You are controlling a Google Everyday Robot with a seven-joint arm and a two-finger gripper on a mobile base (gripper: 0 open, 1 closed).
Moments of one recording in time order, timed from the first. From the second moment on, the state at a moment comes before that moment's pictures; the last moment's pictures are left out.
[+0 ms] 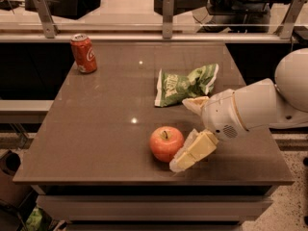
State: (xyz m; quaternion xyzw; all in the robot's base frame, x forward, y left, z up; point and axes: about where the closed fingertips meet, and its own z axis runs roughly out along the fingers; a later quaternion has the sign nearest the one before) arm 0.439 -0.058 0.853 -0.55 0.72 0.25 0.34
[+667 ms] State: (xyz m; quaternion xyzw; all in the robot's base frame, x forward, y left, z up) arm 0.418 -0.049 0.865 -0.56 0.70 0.27 0.36
